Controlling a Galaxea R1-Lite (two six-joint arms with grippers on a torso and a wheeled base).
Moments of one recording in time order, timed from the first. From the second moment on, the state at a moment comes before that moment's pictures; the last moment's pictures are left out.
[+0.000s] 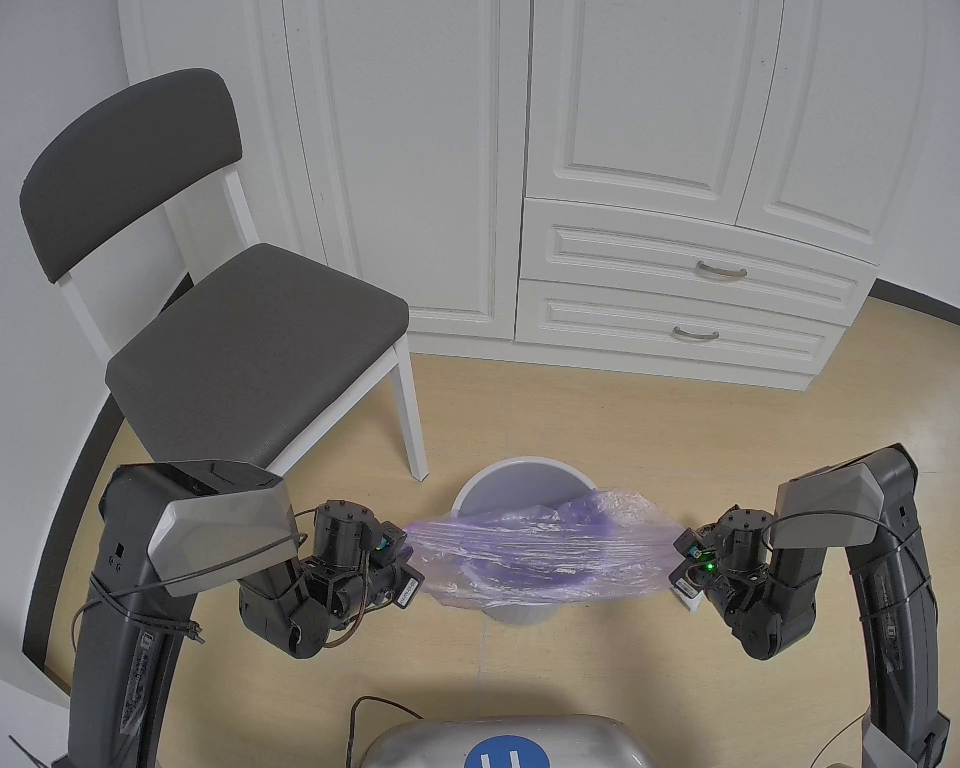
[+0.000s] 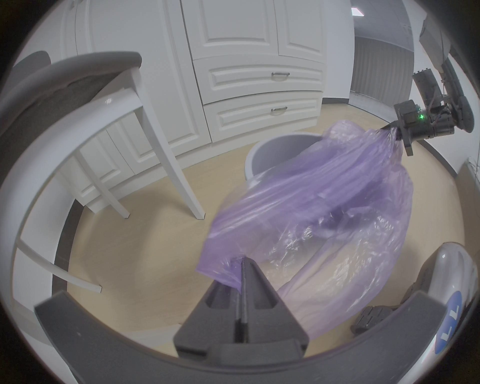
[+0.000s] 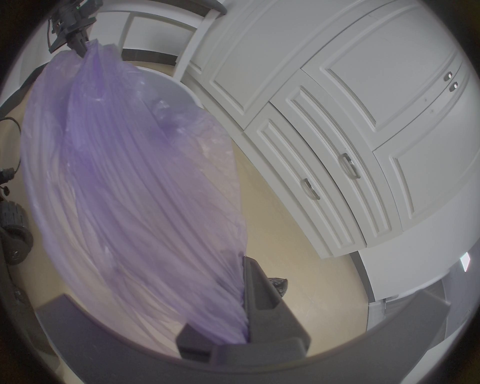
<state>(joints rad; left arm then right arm) -0.42 2.55 -0.90 -1.13 0.03 0.31 0.23 2.60 -0.68 -1.55 -0.27 -0.77</state>
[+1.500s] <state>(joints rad) -0.38 2.60 -0.95 -1.15 0.04 0.38 0.29 2.67 -0.90 -1.55 -0.32 -0.59</state>
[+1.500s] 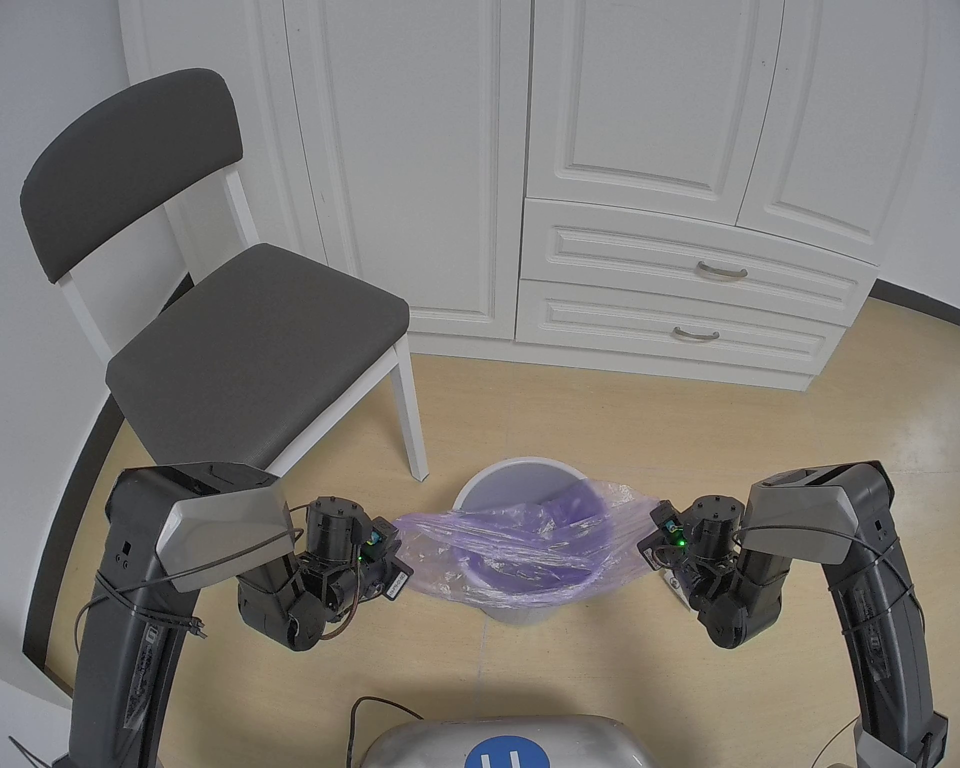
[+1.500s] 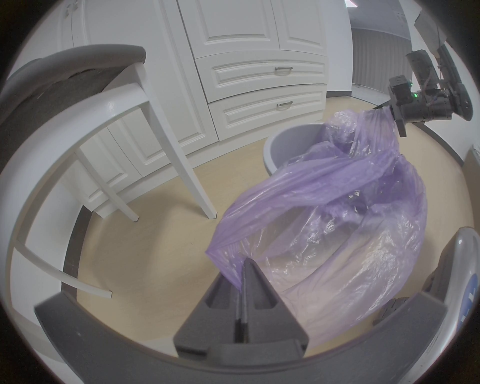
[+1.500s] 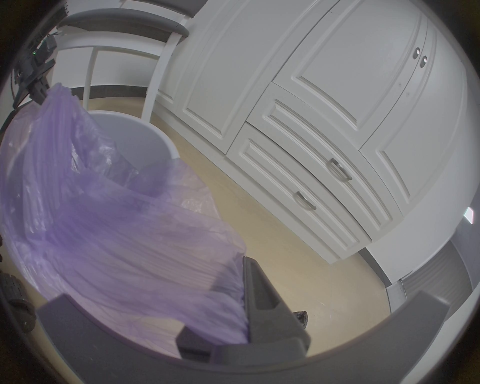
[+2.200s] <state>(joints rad) -0.37 2.60 -0.97 -1.12 0.03 0.37 0.16 2.57 -0.80 -1.51 0.05 -0.58</state>
